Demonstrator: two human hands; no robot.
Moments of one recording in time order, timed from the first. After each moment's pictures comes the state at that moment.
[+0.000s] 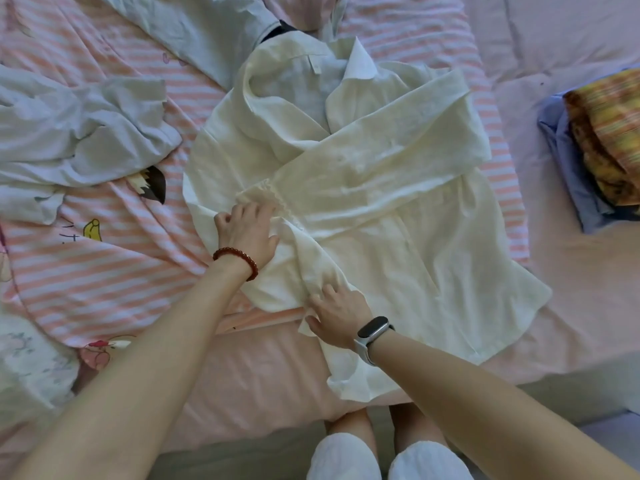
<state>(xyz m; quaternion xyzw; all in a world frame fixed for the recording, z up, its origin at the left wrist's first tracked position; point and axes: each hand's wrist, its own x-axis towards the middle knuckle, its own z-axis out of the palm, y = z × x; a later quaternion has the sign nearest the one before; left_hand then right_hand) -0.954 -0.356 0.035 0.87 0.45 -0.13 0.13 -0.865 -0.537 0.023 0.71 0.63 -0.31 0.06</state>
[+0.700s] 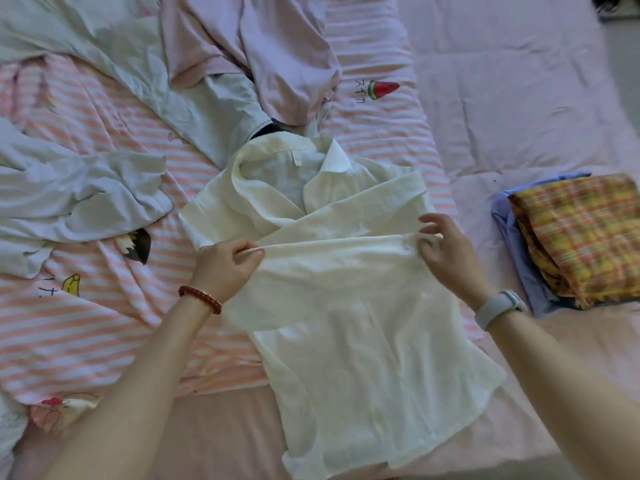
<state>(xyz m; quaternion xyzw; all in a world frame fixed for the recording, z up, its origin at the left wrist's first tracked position) -0.911 -0.332 0.121 0.76 0.52 0.10 0.38 -0.627 -0.483 0.135 0.84 0.40 -0.24 -0.27</state>
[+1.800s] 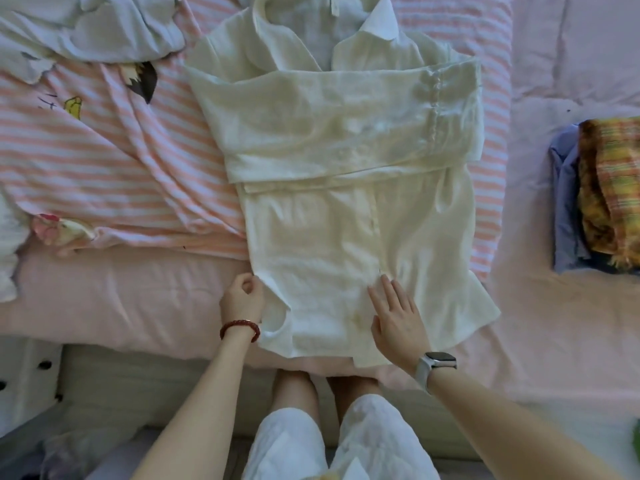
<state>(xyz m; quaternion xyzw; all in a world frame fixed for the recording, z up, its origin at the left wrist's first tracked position) -0.952 -0.581 0.007 0.38 0.82 0.08 0.42 -0.721 -0.690 0.018 0.71 0.61 -0.32 0.13</state>
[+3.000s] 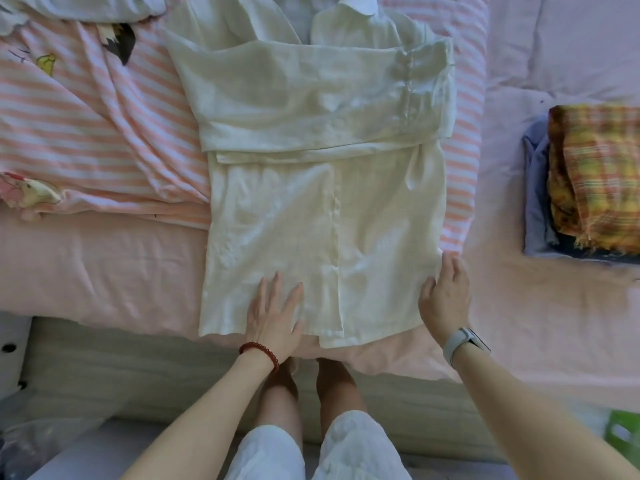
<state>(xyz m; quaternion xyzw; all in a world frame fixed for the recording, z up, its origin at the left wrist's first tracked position) -0.909 -0.688 -0.008 0.73 0.55 -0.21 0.34 -0.632 -0.715 0.018 0.89 0.38 -0.22 -0.08</state>
